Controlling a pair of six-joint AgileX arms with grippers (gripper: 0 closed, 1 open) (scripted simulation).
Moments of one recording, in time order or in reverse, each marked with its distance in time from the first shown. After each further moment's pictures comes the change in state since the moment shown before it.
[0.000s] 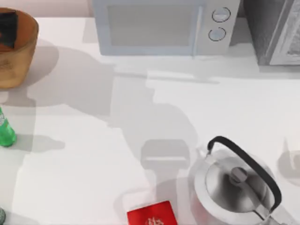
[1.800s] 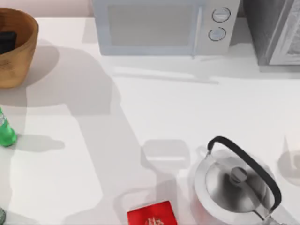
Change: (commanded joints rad) left arm 0.053 0.450 0.399 -0.100 0.005 0.103; right arm 0.000 0.000 0.000 0.000 0.000 0.000
